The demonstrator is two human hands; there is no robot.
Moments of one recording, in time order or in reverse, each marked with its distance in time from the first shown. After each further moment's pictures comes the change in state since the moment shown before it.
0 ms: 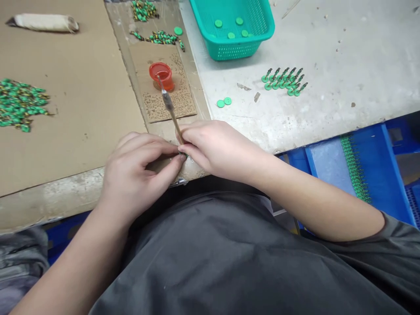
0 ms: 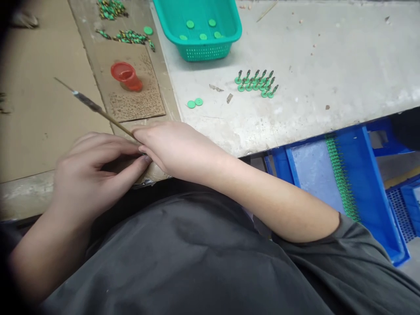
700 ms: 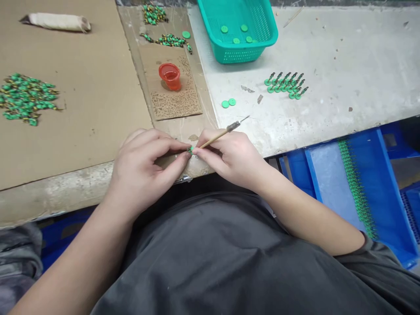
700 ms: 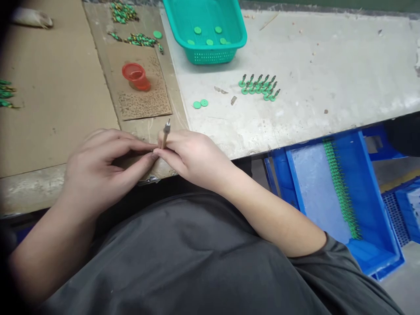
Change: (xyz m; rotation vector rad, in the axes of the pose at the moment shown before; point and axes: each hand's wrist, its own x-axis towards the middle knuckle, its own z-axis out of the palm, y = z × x) left_hand 0.001 0.000 0.000 -0.045 -0.037 -0.053; right_hand -0.034 0.014 0.025 0.124 0.223 -0.121
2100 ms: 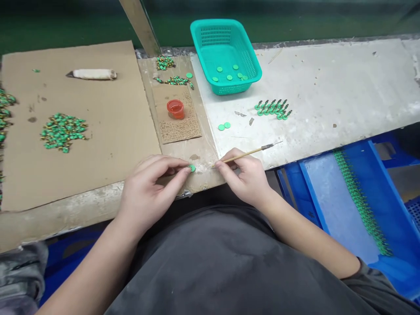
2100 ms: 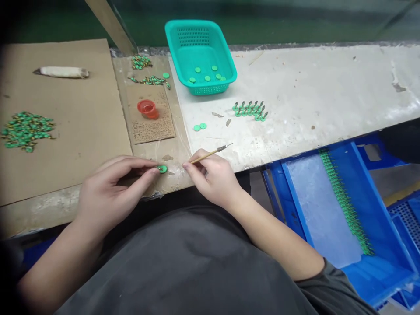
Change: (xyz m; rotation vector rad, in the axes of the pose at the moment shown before) left_hand -0.002 0.022 -0.007 -0.136 0.053 -0.181; right_hand -0.031 -0.001 -0.004 0.103 0.349 0.154
